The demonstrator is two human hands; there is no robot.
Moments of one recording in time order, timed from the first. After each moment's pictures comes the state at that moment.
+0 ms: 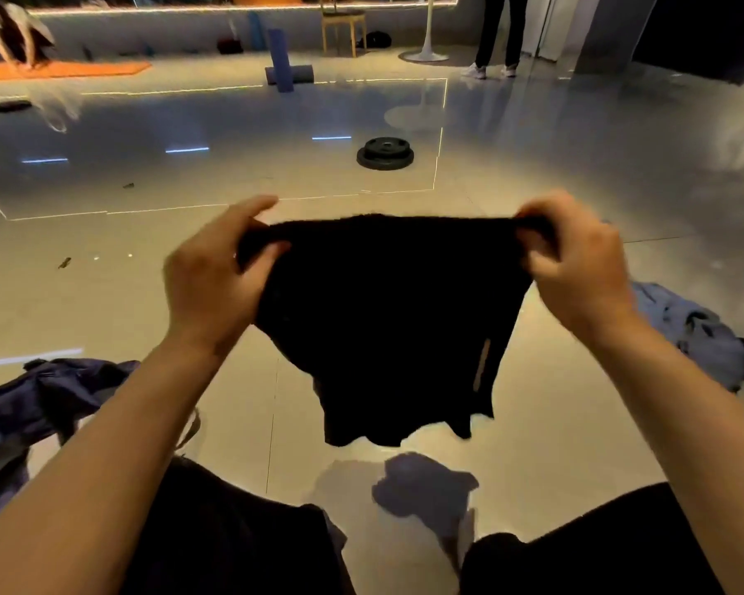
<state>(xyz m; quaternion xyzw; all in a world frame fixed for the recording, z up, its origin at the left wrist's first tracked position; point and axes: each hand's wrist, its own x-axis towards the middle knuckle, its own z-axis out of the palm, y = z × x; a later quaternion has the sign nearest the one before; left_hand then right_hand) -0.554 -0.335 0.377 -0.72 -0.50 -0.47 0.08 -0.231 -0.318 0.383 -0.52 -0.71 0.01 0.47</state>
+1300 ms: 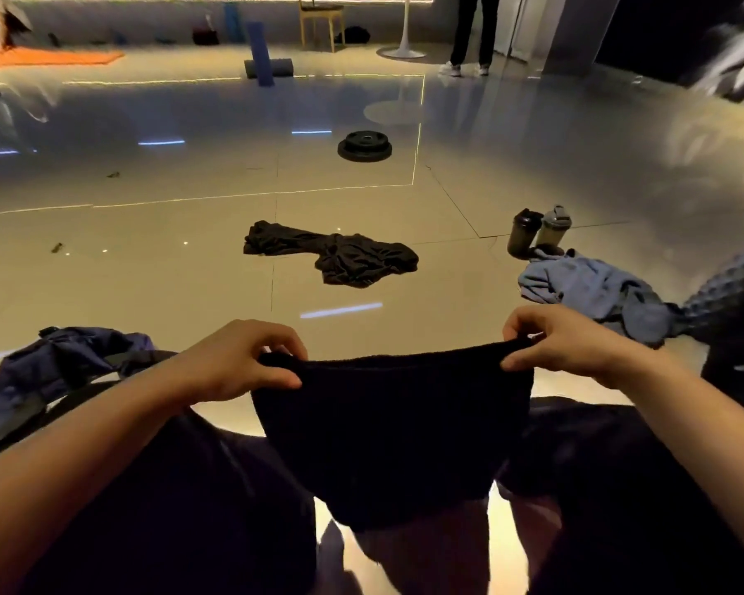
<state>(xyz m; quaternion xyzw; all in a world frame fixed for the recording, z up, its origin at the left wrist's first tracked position) -0.563 -0.460 0.368 -0.77 -0.53 -0.11 -0.34 -0.185 -0.456 0.373 -0.62 -0.64 0.43 0.15</state>
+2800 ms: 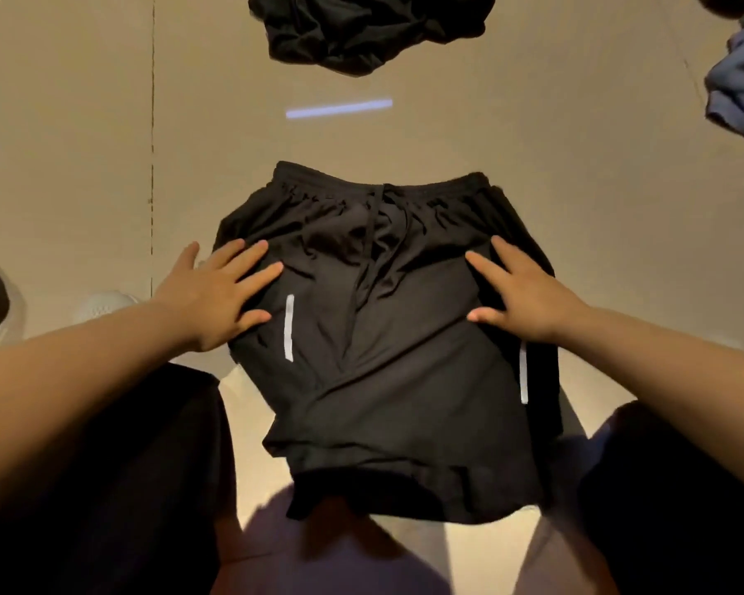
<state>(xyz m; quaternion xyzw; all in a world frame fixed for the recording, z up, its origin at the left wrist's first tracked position) -0.576 -0.202 -0.039 -0.81 -0.50 0.31 -0.07 -0.183 -0.193 -0.053 -0.58 -0.76 0.25 -0.14</state>
